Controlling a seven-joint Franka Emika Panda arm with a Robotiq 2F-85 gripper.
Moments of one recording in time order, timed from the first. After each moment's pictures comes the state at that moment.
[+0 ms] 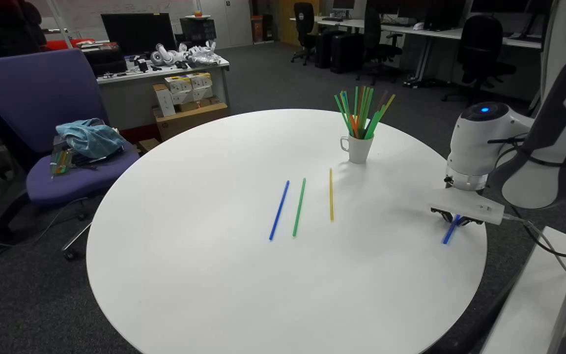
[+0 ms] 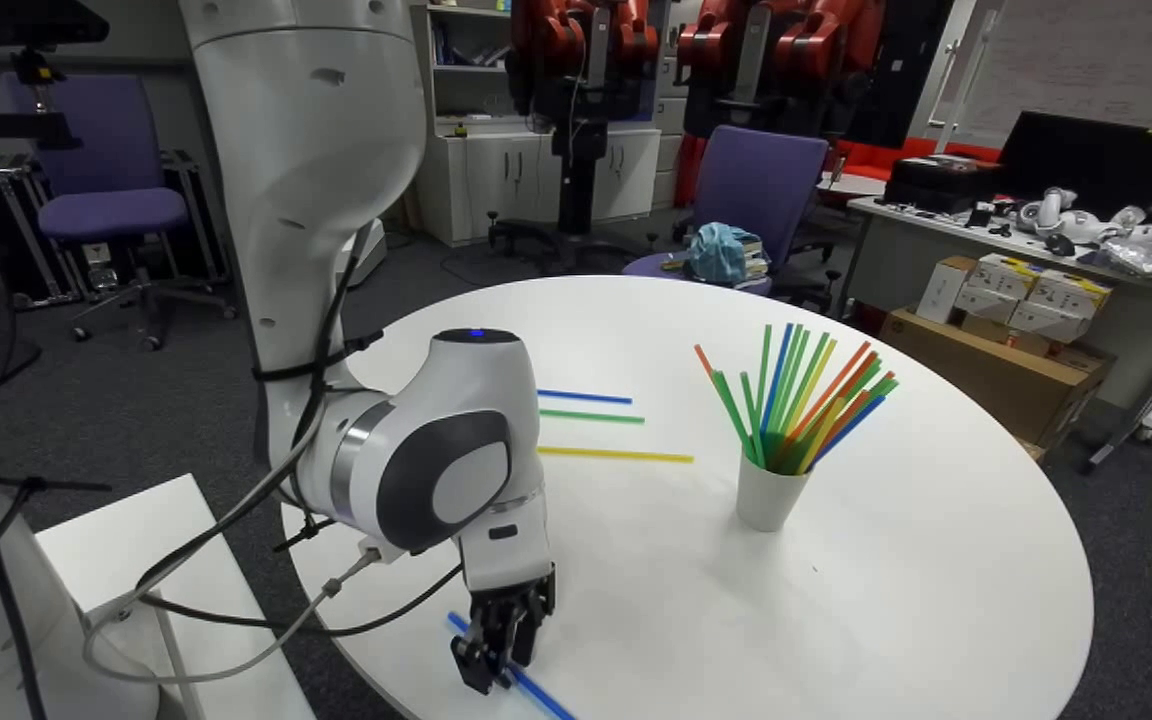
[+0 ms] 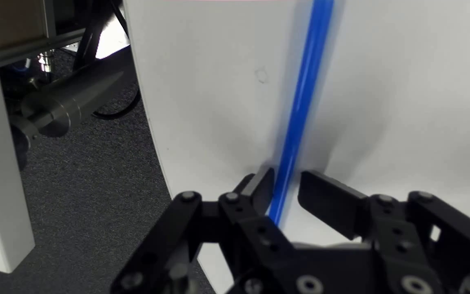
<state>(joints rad) 0.09 0.38 -0.56 -2.73 -0.69 3.10 1.56</state>
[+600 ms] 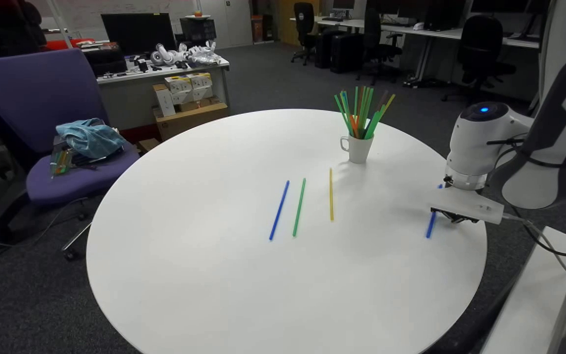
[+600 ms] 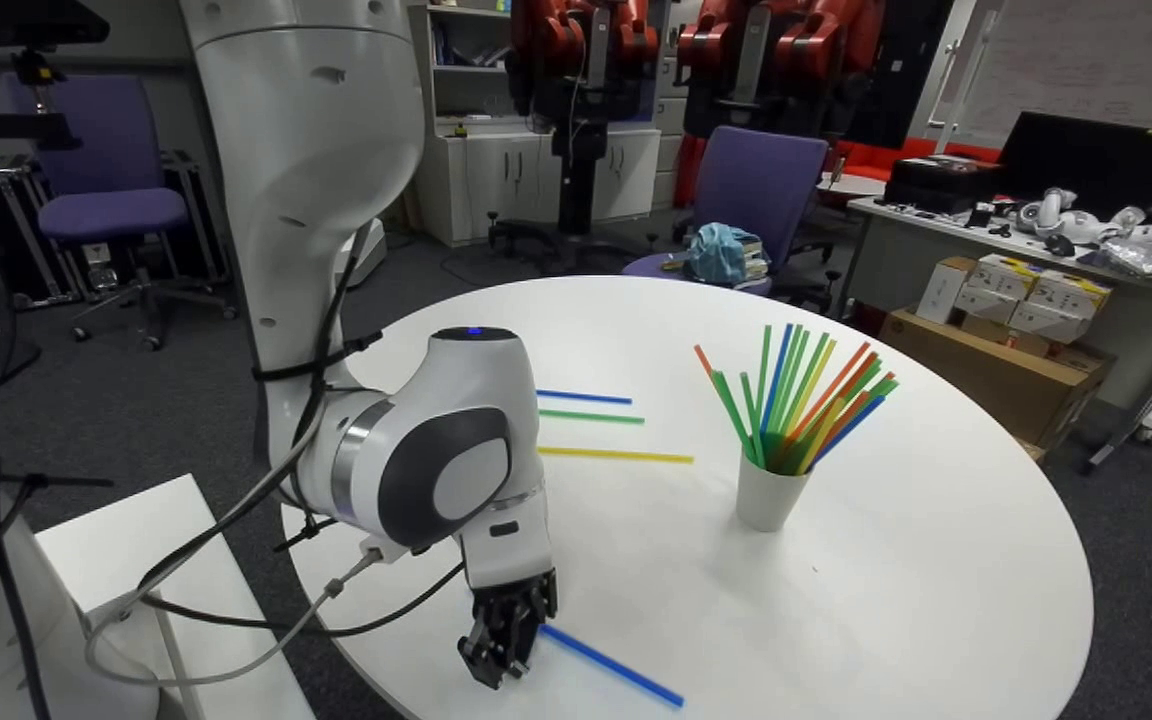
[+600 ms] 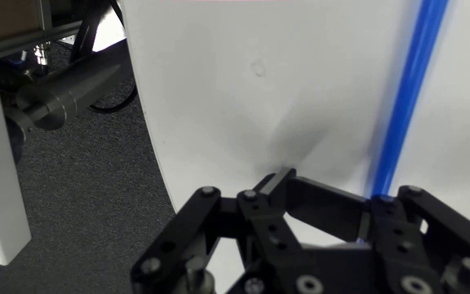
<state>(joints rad) 0.14 0.39 -0.60 -2.73 -0.69 3.11 1.56</state>
